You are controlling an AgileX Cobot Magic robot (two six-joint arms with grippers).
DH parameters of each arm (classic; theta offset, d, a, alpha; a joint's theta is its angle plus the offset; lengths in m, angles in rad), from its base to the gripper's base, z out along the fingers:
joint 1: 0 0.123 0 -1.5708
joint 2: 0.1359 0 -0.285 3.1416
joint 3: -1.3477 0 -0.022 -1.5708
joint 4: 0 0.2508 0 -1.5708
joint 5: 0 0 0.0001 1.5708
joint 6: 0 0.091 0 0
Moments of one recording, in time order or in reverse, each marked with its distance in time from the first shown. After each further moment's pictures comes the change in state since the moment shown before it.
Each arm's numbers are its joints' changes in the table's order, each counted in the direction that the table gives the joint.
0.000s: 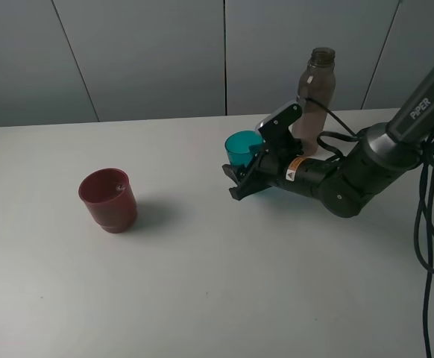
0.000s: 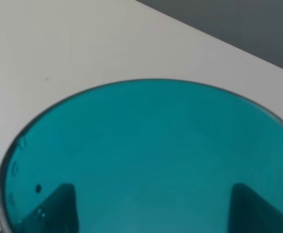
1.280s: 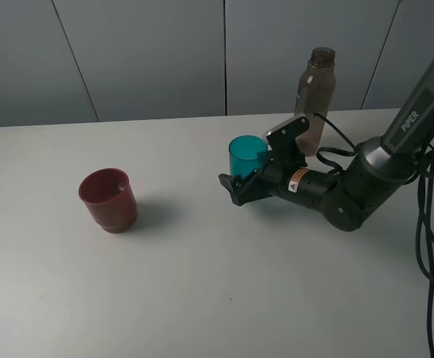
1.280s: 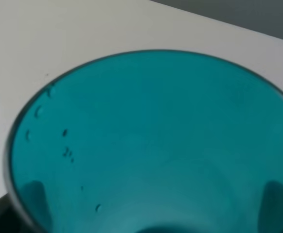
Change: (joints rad) left arm 0.000 0.000 0.000 0.000 0.000 0.000; right arm 0.000 0.041 -0.050 0.020 -0.090 0.088
